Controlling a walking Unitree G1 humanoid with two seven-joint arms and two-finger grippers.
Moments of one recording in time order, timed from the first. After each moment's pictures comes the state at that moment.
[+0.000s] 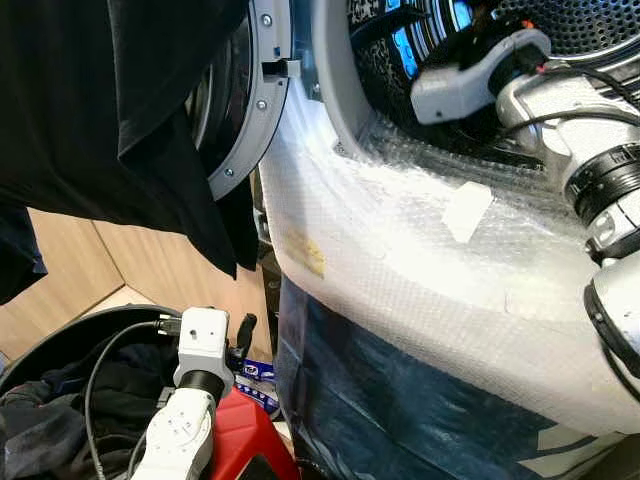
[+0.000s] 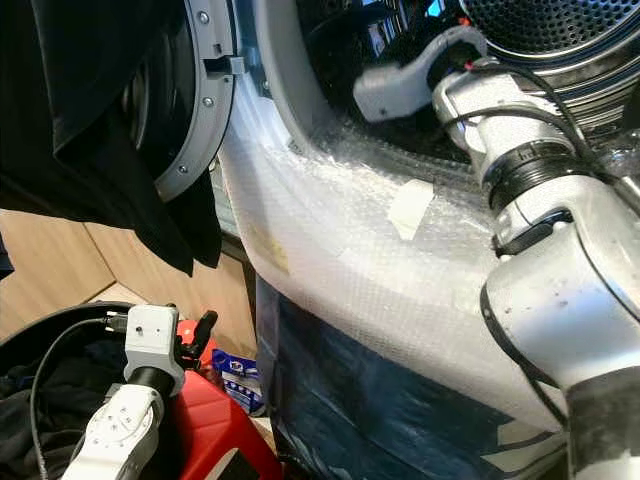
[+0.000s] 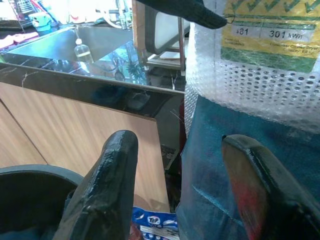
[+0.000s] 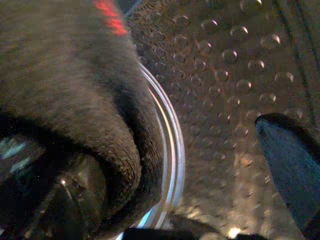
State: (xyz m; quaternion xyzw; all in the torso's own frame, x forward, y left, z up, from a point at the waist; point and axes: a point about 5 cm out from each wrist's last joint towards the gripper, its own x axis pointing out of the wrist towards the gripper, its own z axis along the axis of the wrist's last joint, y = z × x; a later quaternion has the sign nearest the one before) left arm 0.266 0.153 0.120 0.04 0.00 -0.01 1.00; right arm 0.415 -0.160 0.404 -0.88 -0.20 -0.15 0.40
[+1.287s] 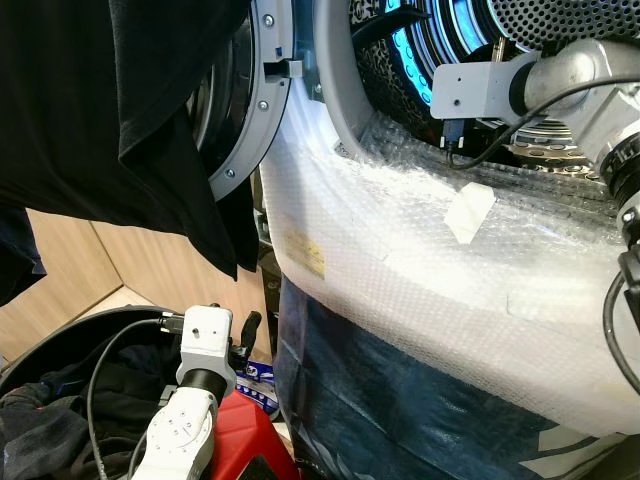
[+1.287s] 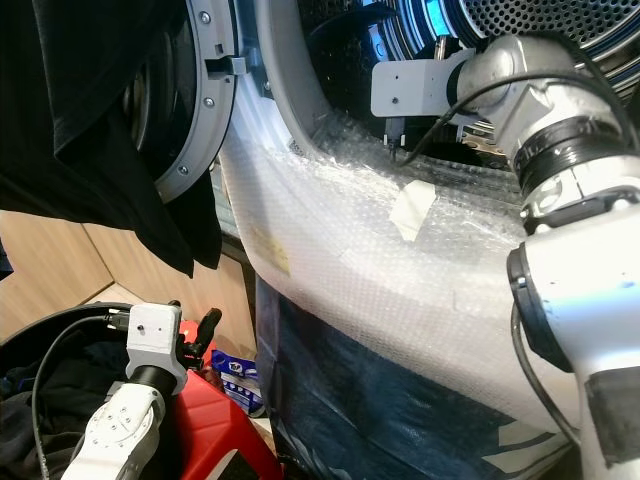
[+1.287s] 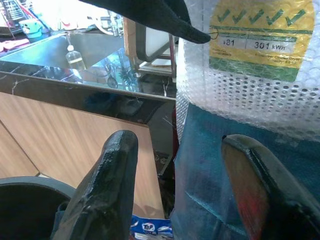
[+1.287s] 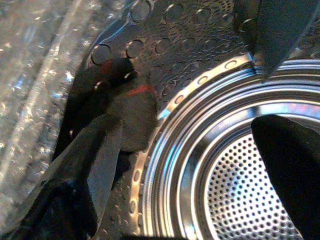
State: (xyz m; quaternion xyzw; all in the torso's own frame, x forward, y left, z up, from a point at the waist) left arm 0.264 0.149 0.124 0.04 -0.01 -0.03 1.00; right arm 0.406 -0.173 0.406 -0.70 0.07 0.16 0.70
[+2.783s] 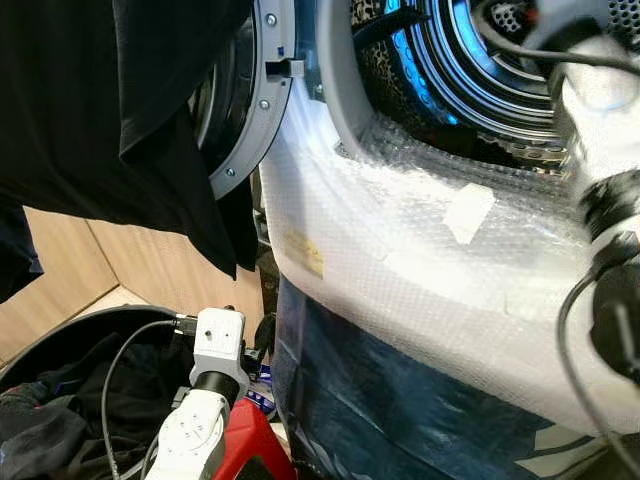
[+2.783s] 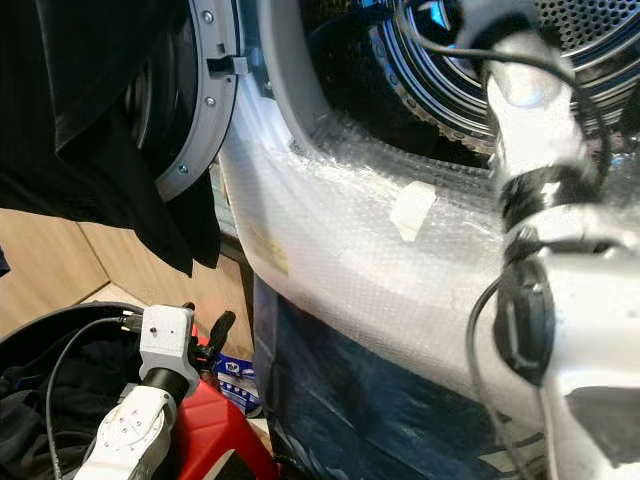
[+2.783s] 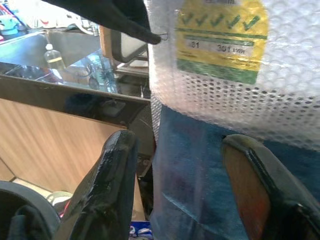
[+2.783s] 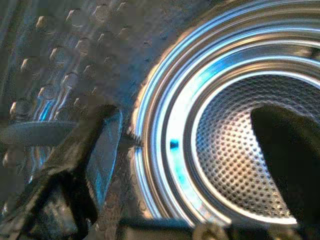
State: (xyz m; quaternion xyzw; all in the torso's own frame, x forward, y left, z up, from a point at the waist) left arm 0.262 0.133 0.124 0.02 -0.01 -0.05 1.00; right arm 0.403 -0.197 0.382 -0.15 -0.32 0.00 0.94
